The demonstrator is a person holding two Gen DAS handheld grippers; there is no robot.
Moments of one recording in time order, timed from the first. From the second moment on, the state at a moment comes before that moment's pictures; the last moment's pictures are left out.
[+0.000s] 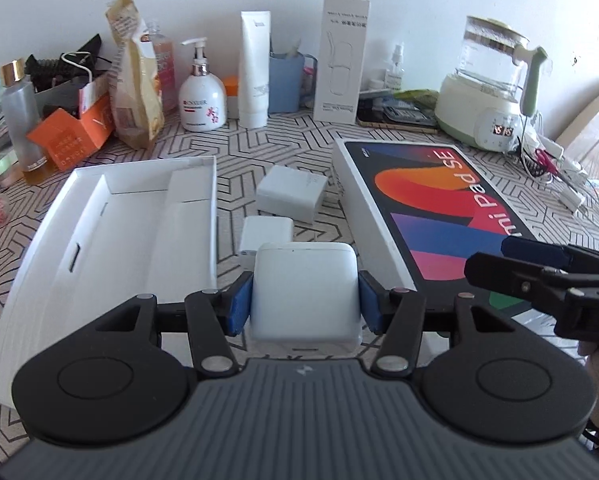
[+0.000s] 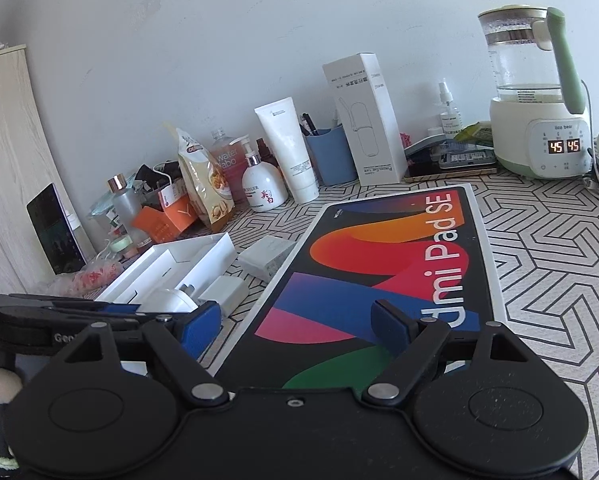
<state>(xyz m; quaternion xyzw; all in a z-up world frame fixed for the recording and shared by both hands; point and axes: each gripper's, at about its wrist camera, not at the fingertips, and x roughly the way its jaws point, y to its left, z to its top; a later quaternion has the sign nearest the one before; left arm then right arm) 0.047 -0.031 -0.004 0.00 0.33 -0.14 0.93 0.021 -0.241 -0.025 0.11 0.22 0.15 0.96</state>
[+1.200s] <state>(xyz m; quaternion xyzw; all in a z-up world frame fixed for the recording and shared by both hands) 0.124 0.085 -0.021 -0.03 0.38 -0.09 0.92 0.060 -0.139 -0.027 0.03 0.26 0.20 0.94</state>
